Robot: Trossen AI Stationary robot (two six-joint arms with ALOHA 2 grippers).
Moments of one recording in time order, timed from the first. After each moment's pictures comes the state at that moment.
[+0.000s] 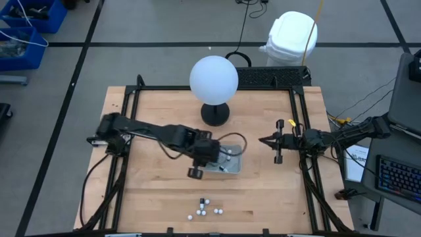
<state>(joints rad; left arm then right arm) -0.20 1.88 1.82 -1.08 -0.06 0.07 0.19 0.43 0.02 0.47 0.28 -0.21</state>
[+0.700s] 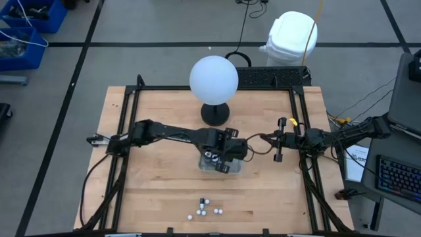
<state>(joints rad) -0.12 2.27 2.16 -1.00 -0.18 0.25 0.19 0.42 0.02 0.53 0.31 -0.25</state>
